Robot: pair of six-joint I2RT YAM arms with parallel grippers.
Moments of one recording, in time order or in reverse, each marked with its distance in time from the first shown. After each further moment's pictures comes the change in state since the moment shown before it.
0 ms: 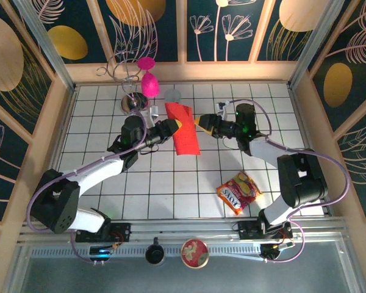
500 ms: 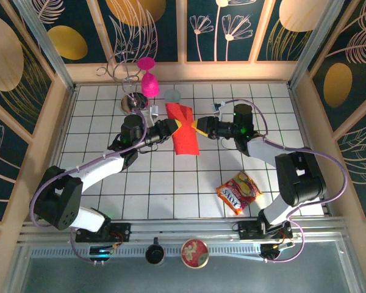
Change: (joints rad) left arm 0.025 0.033 0.003 0.013 0.043 -0.007; right arm 0.018 0.008 0.000 0.032 -0.082 0.016
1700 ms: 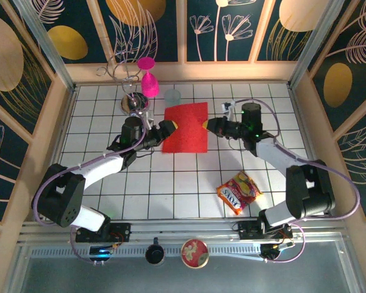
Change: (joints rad) left arm 0.045 0.019 -0.040 -0.121 -0.109 0.085; right arm -0.072 -0.149 0.009 -0.296 0.135 -0.137
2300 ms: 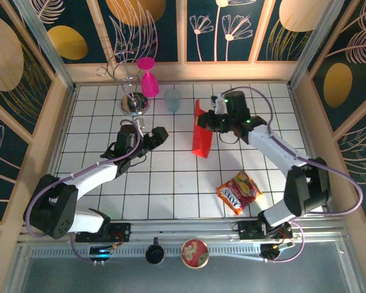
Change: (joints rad) left arm 0.014 -0.108 -0.111 -0.103 -0.173 0.094; right arm 0.173 0.079 0.292 -0.427 0.263 -0.124
